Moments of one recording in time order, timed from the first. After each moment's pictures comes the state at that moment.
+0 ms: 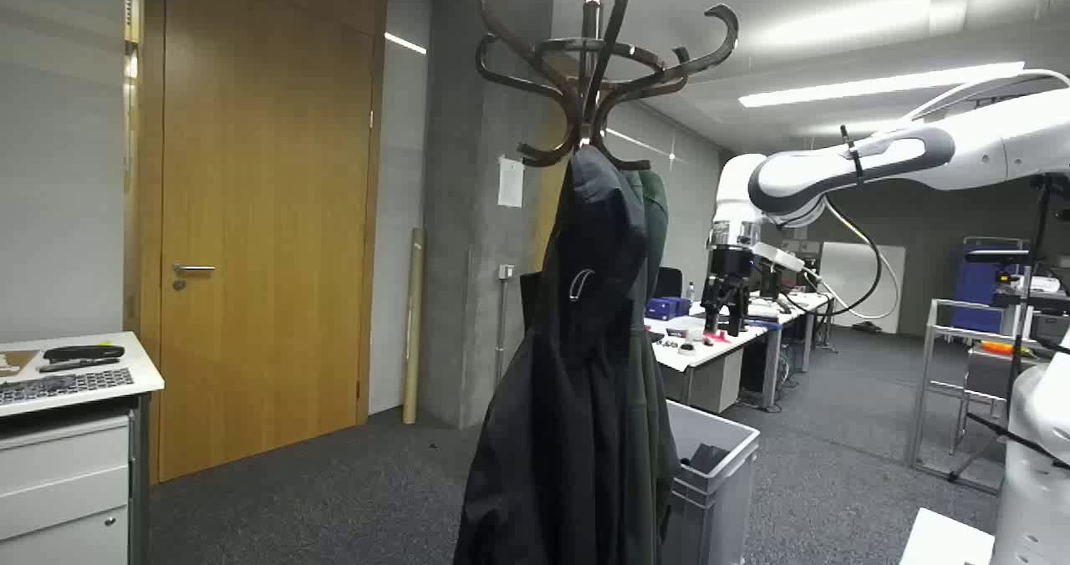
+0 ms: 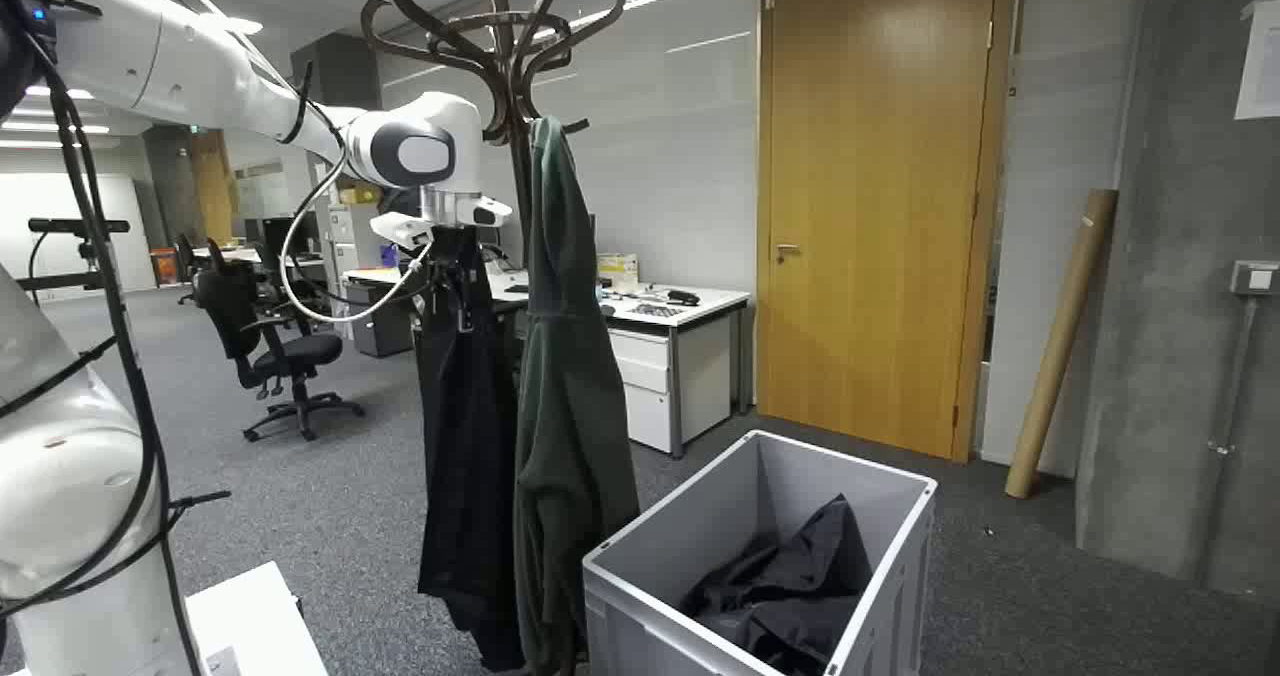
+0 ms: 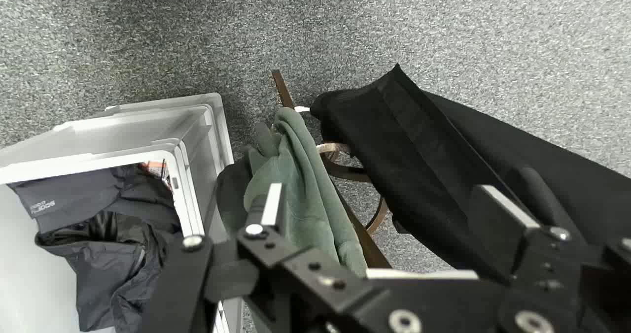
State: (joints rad) arm 0.10 -0.32 0.10 -2.21 0.20 1.89 0.15
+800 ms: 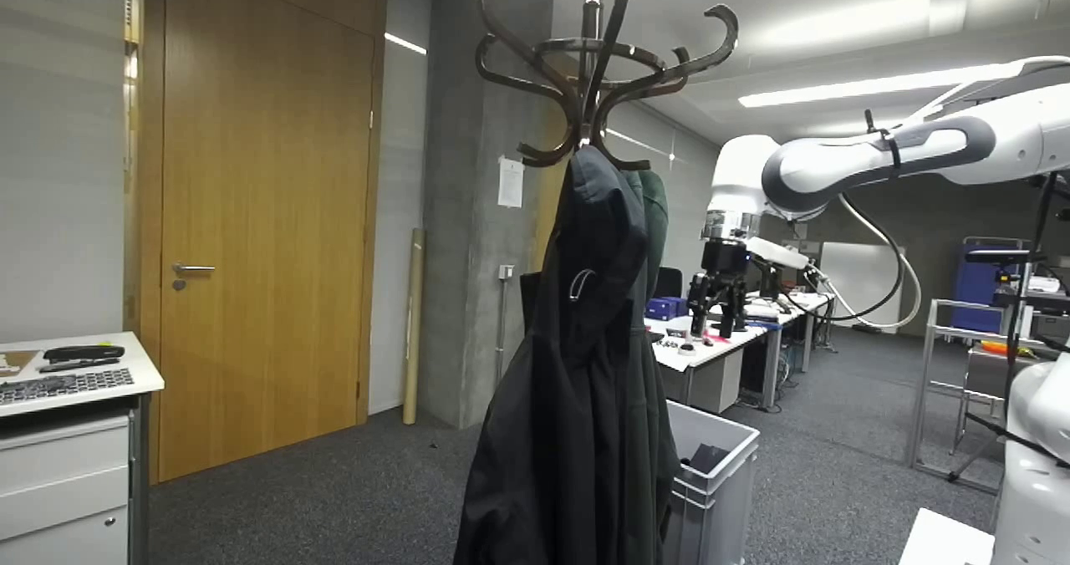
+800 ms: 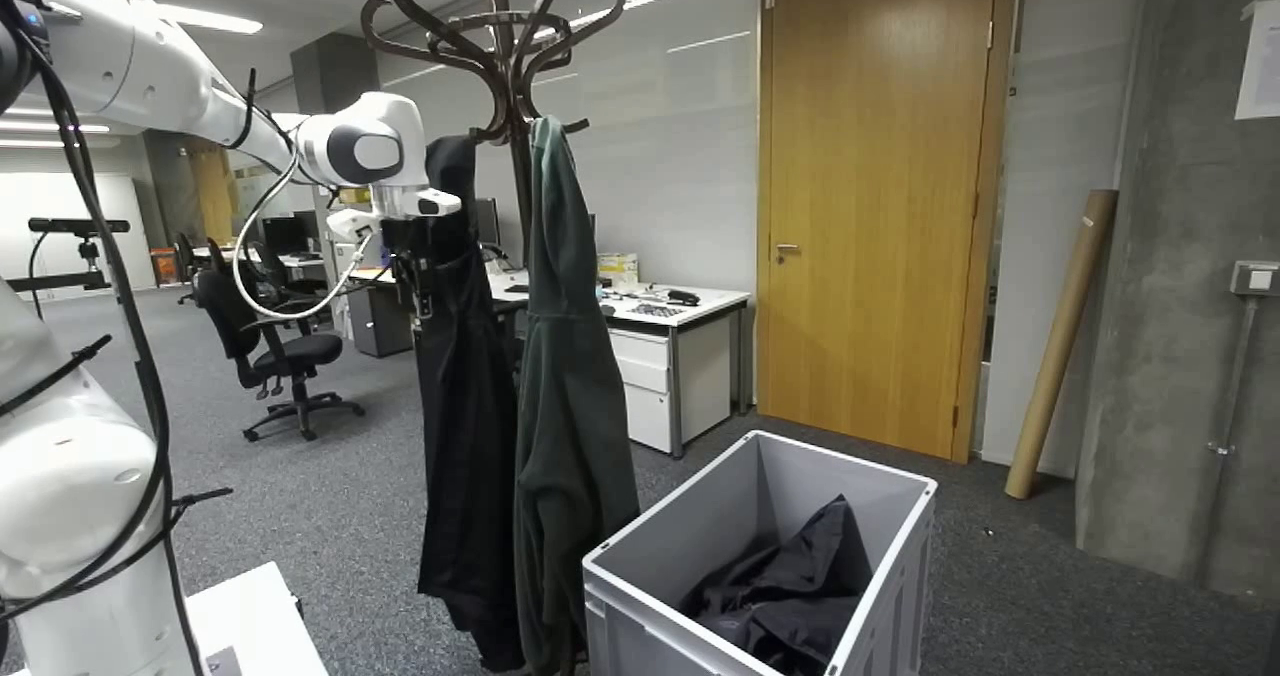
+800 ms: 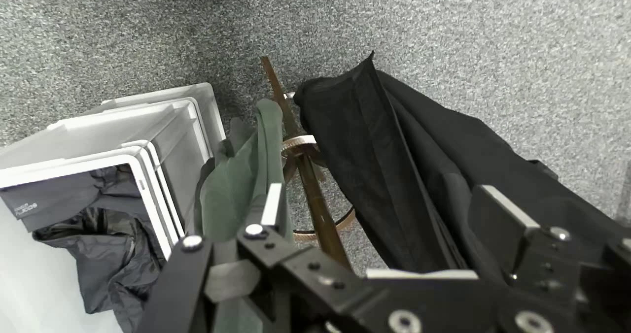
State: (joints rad) arm 0.14 -0.36 0.27 -2.21 0.19 1.96 0.42
